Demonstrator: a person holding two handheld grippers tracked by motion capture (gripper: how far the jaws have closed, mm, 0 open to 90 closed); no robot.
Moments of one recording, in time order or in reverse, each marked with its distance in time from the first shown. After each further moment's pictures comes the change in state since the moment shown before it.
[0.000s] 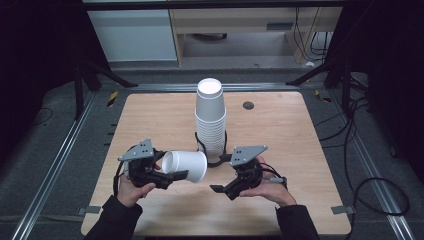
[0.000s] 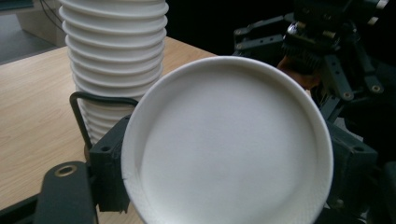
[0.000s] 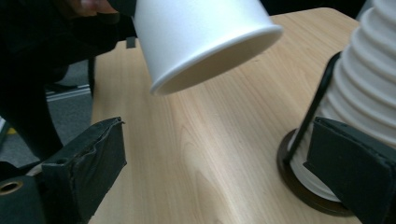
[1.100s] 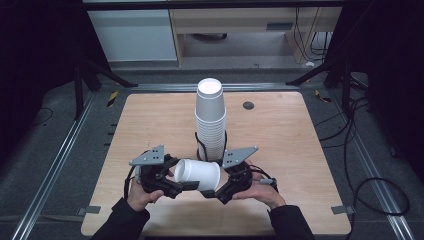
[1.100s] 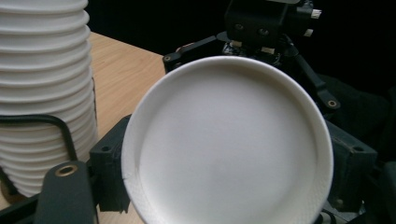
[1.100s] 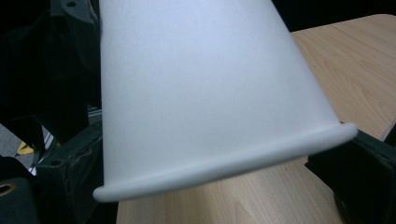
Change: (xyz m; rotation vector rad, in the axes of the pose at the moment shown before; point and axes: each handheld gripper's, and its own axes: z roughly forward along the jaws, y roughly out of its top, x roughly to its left) left arm -0.015 -0.003 0.023 -0.009 -0.181 0.017; right arm 0.004 -0.002 0.025 -0.069 0.149 0.036
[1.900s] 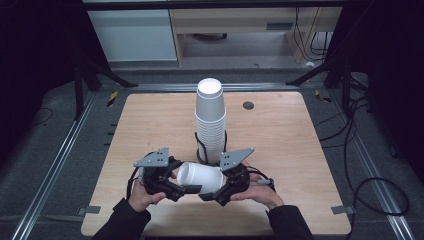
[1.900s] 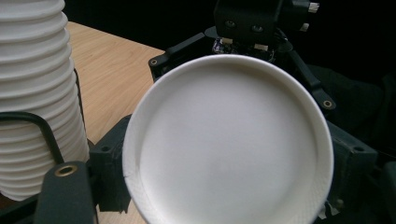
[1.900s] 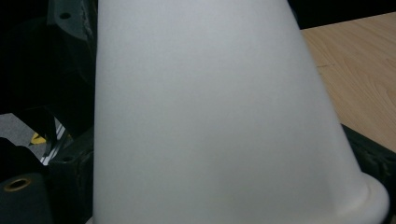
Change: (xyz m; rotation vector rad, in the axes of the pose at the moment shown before) left arm -0.001 -0.002 0.007 0.032 -0.025 0.015; right arm 0.001 -0.003 0.007 0.017 0.047 -0.017
